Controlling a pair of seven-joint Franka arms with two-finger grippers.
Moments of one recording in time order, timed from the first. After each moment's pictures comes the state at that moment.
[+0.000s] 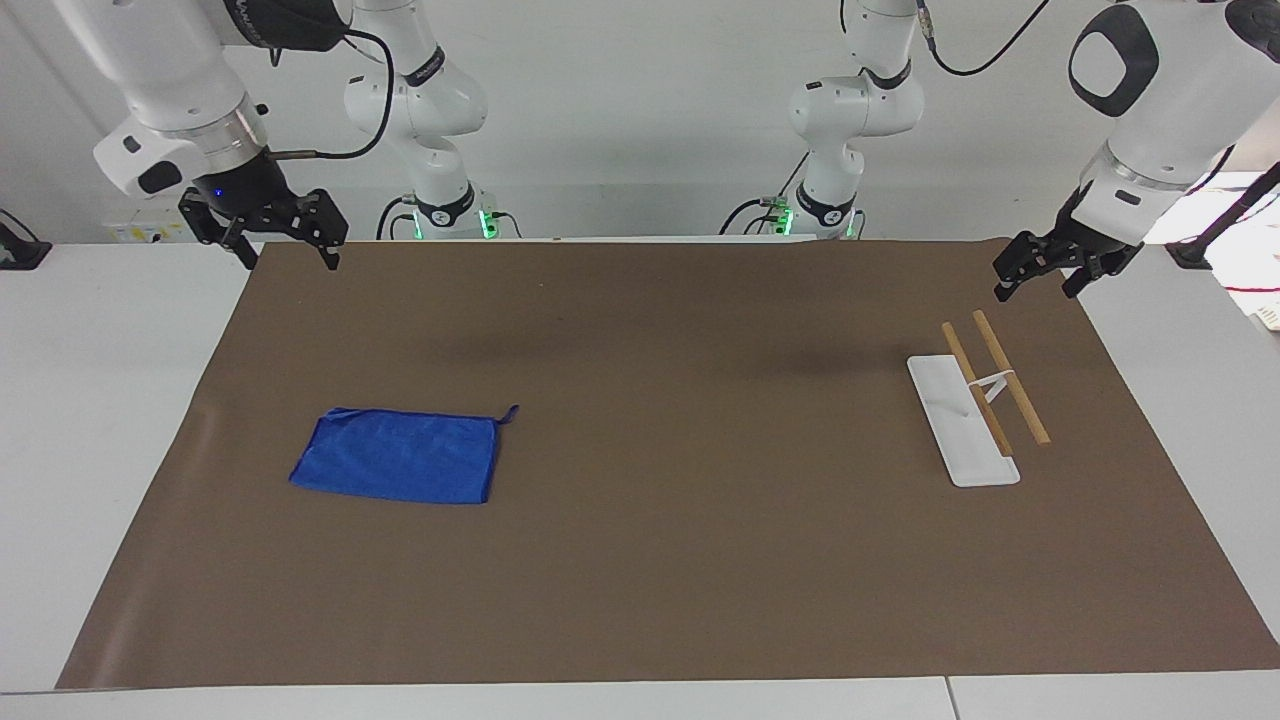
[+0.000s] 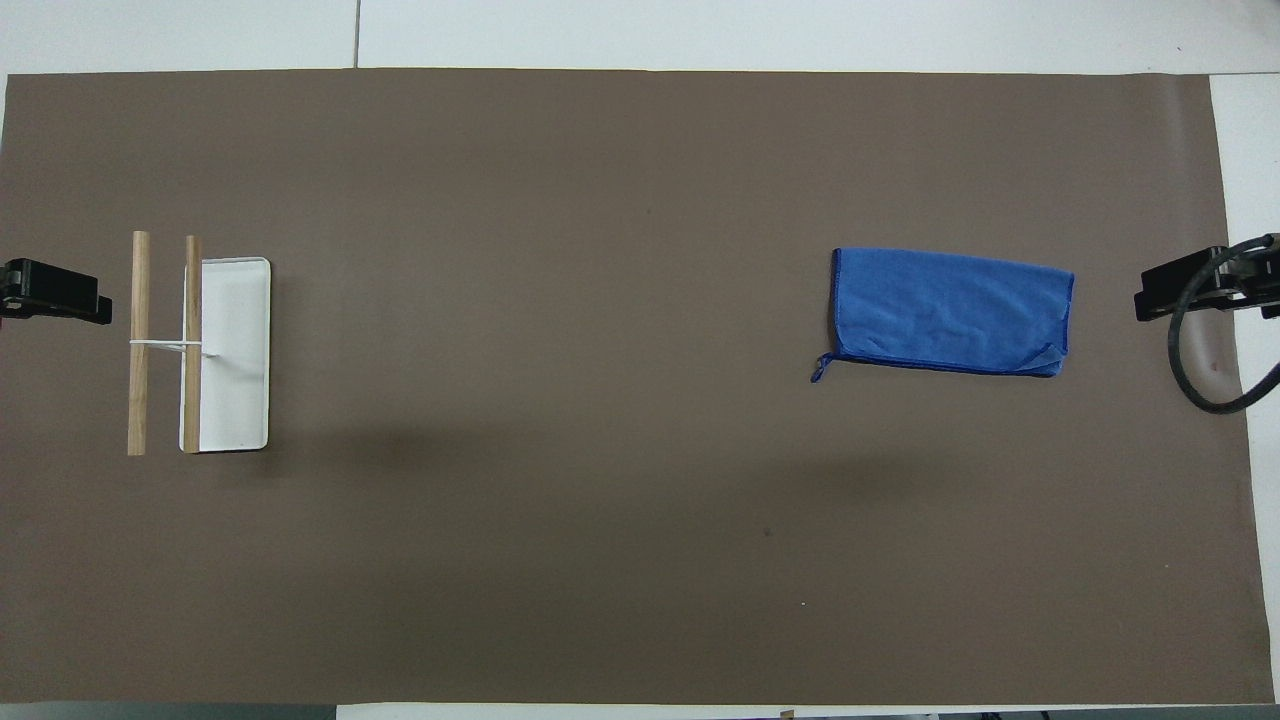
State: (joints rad) left arm -0.01 -0.02 0.05 -1.69 -0.01 1.65 0.07; right arm -0.02 -0.02 0.00 -1.55 -0.03 1.49 0.00
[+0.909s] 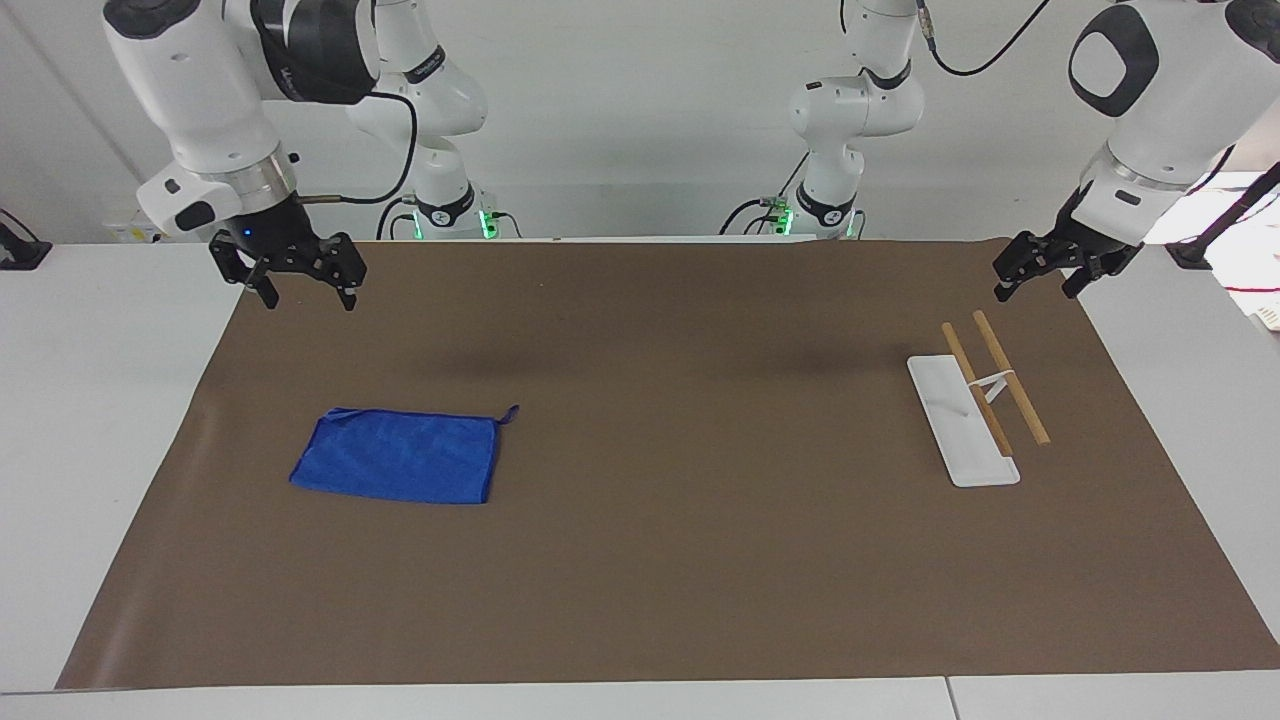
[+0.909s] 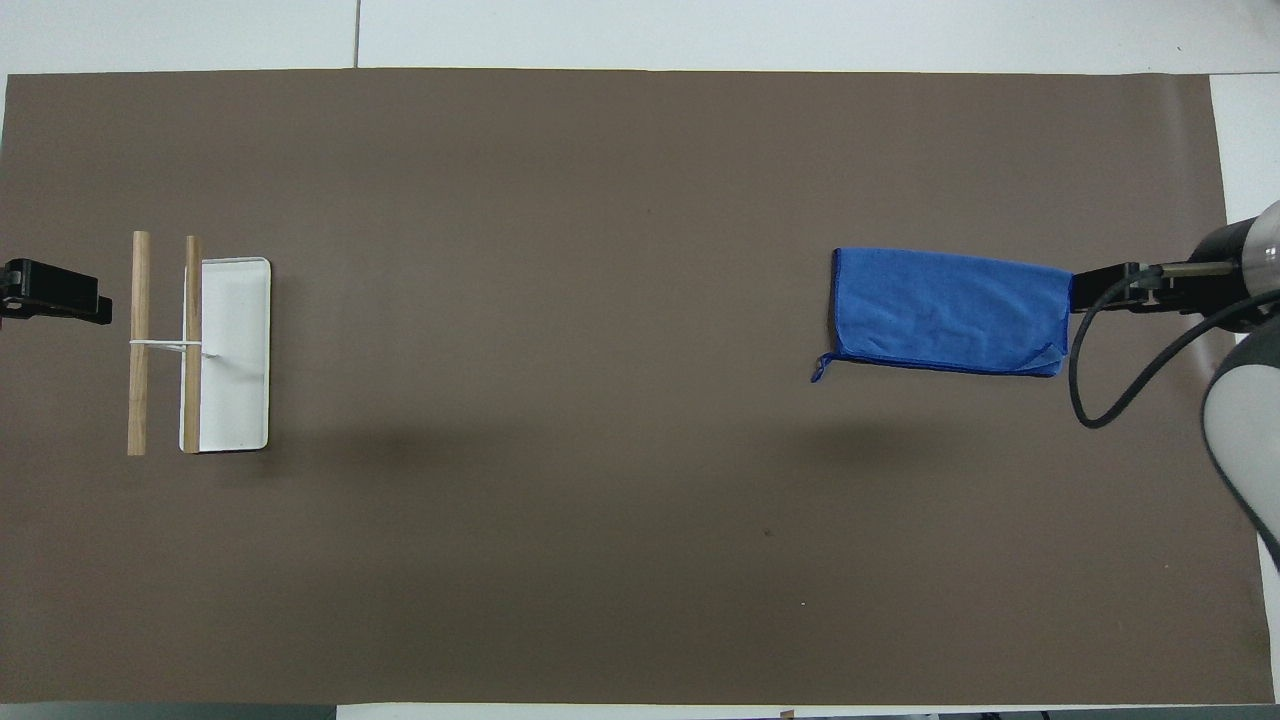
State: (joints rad) left arm -0.01 -0.02 0.05 -1.69 -0.01 1.65 0.07; right arm -0.02 -0.10 0.01 -1.91 -0.03 1.89 0.04
